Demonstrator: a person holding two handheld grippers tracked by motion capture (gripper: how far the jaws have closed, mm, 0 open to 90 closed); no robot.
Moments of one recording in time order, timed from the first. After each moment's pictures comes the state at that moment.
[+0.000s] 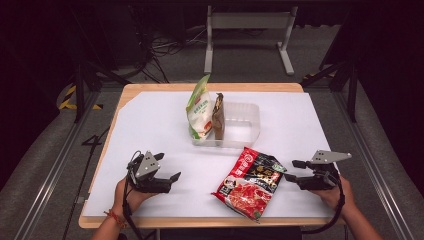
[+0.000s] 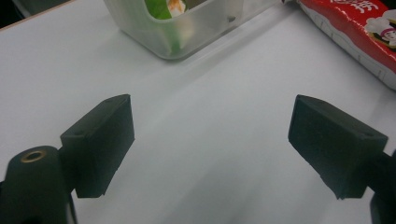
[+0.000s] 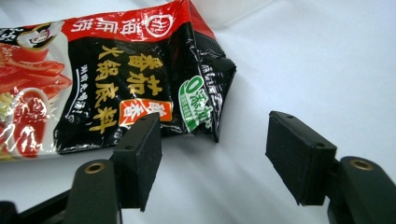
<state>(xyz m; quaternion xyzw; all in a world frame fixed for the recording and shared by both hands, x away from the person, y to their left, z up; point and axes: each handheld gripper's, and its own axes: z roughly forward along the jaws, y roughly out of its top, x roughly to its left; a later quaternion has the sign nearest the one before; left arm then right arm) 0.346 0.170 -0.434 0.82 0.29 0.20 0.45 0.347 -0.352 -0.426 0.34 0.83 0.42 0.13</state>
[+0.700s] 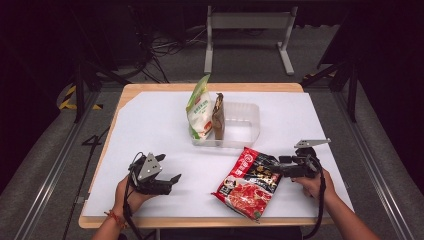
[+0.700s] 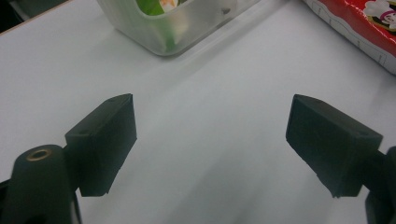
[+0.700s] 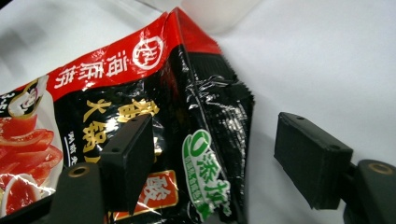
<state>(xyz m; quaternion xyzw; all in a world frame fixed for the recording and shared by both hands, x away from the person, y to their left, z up) 0.344 0.166 -0.435 0.84 0.27 0.21 0.43 0.386 -0.321 -0.436 0.43 0.80 0.41 0.04</state>
